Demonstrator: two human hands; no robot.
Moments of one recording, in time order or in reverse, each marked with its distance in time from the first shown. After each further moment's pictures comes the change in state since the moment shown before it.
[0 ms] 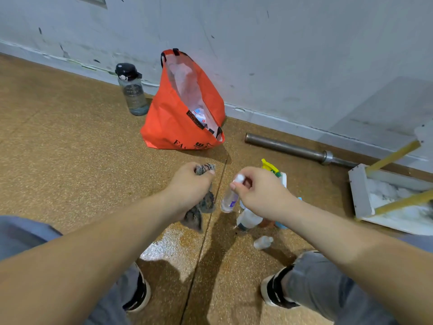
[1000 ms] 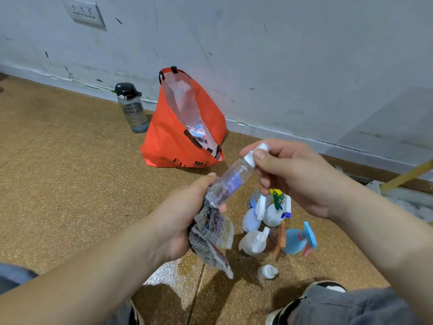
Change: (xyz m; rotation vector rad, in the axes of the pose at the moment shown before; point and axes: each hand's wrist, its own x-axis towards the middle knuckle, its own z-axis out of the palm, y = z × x) left_hand -0.006 0.048 0.016 -0.588 -0.222 -0.242; right_hand 0.023 -0.019 -0.105 0.817 -0.130 -0.065
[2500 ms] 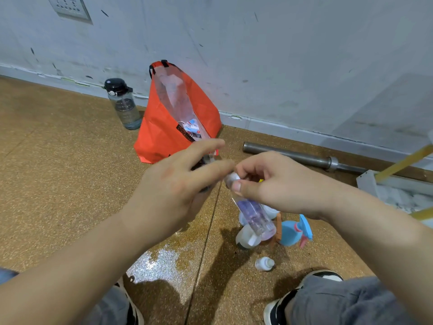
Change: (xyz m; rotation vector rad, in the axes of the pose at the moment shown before) left_hand 0.002 0.018 -0.020 1.524 0.172 1.469; right_hand -0.013 -0.005 0.009 -0.627 -0.150 0.082
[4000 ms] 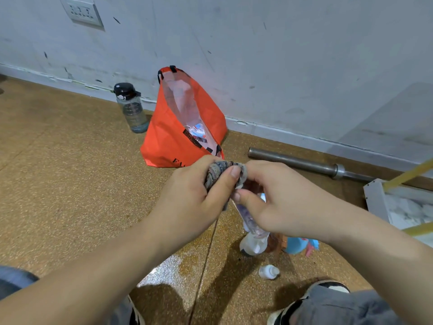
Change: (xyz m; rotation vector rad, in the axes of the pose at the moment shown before) left_hand 0.003 0.020 0.011 -0.524 0.047 -0.473; right_hand -0.001 -0.005 0.013 -0.322 0.154 -0.284
